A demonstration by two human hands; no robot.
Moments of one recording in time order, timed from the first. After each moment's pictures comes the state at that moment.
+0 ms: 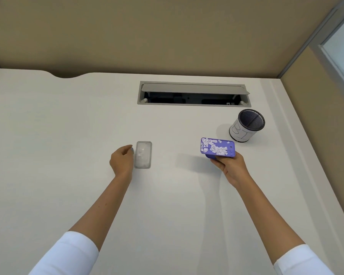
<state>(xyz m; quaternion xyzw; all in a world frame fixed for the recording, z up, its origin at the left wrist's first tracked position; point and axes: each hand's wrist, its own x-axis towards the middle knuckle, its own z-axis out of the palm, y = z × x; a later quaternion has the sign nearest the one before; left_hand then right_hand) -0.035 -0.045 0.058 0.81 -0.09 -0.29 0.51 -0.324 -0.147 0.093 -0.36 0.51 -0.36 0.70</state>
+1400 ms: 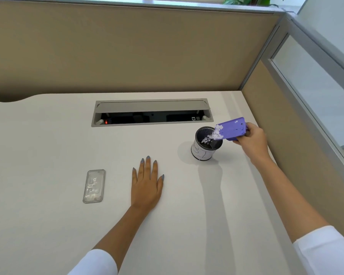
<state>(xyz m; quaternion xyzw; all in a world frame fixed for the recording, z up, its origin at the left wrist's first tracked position) -0.191 -0.129 -0.005 0.78 -0.61 -0.08 0.10 -0.449 -0.309 0.142 -0.58 0.62 -0.36 0.38</state>
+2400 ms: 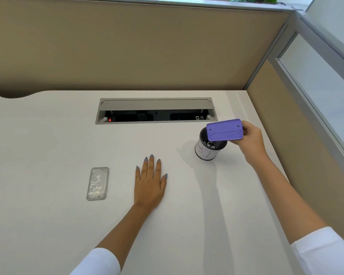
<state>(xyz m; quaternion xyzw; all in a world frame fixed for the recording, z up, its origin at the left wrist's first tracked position) -0.190 -0.129 -0.006 0.78 -0.61 -0.08 0.12 -0.429 -0.305 0.141 -0.59 0.54 -0.38 0.46</state>
